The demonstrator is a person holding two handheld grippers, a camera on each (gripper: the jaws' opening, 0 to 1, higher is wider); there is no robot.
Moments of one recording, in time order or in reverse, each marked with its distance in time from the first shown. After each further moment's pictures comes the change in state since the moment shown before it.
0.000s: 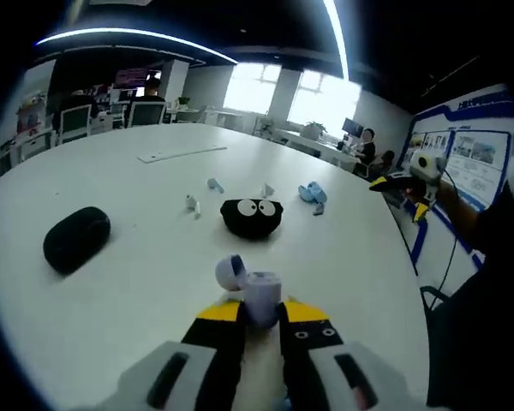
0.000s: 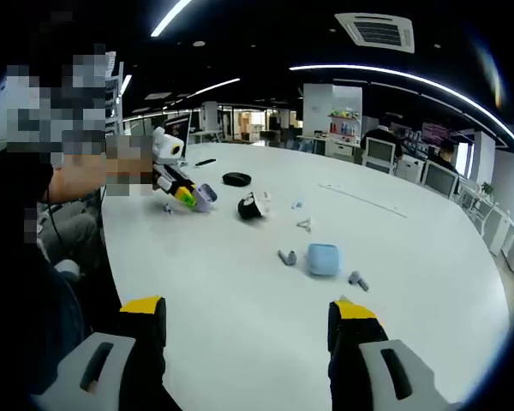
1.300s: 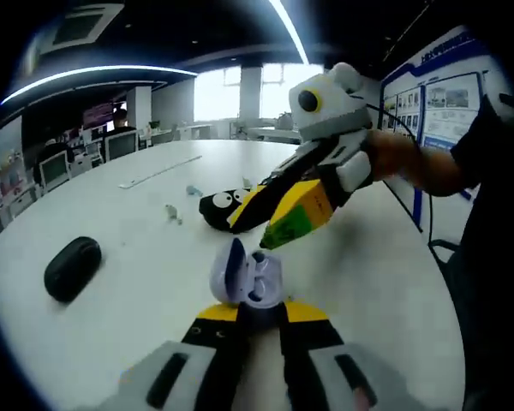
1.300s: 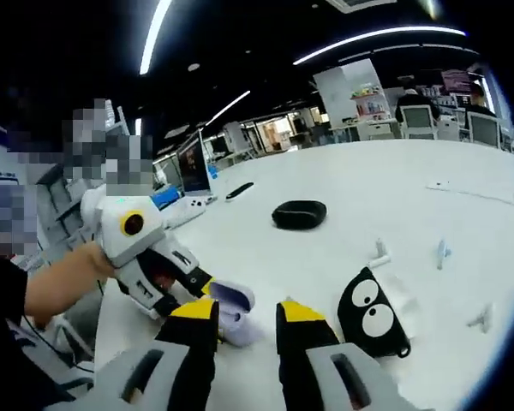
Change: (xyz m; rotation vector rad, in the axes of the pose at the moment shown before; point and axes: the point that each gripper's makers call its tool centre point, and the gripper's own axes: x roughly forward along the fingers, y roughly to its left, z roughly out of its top) left arm 0.000 -0.003 -0.015 0.235 -0.014 -0.017; right arm 0.251 0.085 0.111 0.255 -0.069 0.286
